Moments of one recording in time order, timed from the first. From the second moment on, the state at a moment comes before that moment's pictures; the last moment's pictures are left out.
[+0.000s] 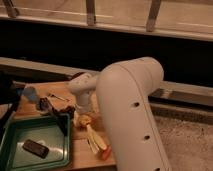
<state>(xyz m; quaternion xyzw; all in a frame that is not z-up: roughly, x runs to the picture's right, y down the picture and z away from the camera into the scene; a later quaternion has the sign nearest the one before) -0.105 0.176 0.846 -0.38 0.21 0.45 0.78</state>
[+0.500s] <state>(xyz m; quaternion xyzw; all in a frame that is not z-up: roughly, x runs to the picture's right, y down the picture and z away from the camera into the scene) -0.095 0.171 0.841 -0.39 0.20 0.46 0.78</state>
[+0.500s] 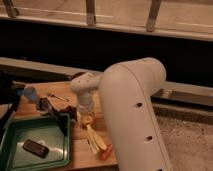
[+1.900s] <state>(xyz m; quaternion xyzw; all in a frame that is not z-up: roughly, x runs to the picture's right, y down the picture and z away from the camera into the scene) -0.175 -0.009 0.741 -0.34 -0.03 0.46 0.82</state>
